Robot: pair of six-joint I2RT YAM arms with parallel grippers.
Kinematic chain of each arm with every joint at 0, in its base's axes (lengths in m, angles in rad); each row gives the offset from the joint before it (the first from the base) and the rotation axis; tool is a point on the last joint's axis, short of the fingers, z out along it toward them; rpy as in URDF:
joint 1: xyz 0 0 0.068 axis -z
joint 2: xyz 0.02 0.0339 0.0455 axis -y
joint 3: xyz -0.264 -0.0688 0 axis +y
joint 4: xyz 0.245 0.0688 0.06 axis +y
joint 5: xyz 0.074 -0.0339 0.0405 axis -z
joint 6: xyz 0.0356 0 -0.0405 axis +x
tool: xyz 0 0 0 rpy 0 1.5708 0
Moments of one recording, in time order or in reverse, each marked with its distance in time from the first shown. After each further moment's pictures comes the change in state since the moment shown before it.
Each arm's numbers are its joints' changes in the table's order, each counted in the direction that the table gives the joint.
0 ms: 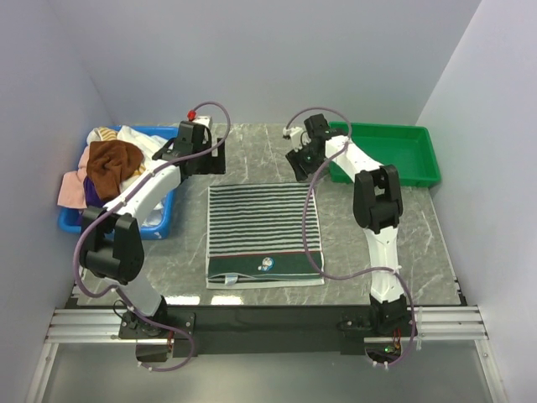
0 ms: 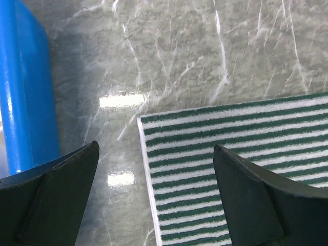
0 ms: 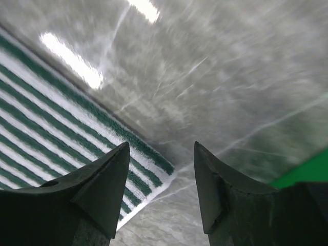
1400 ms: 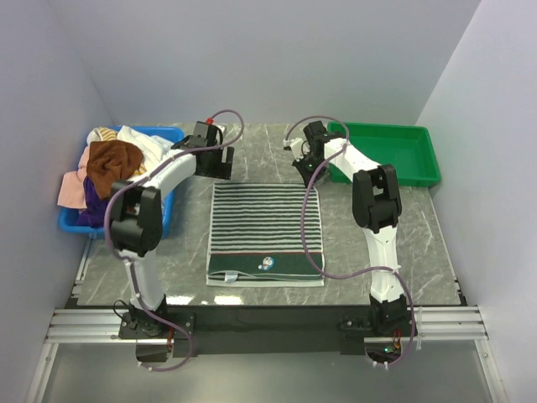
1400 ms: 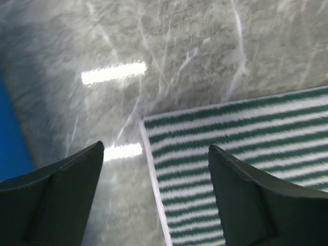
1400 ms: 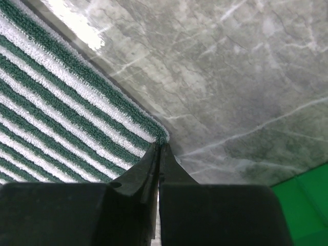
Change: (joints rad) left arm 0.000 -0.234 -0.117 0.050 0.055 0.083; right arm 0.000 -0.028 0.029 0.109 0.033 -0.067
